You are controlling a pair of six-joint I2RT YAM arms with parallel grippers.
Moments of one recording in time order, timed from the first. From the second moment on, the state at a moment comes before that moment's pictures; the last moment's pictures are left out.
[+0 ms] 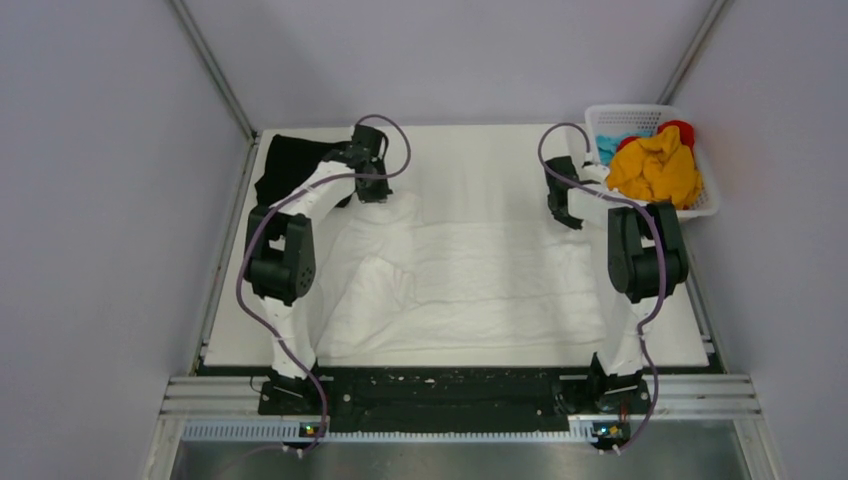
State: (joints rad) left arm -0.30 2.01 1.64 -0.61 -0.07 -0.44; right arm 0.17 1.93 1.24 -0.39 0.62 0.69
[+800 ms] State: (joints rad) left arm -0.35 1.59 1.21 -0.53 -0.02 -0.50; right arm 0.20 1.60 1.01 -0.32 0.57 0.62
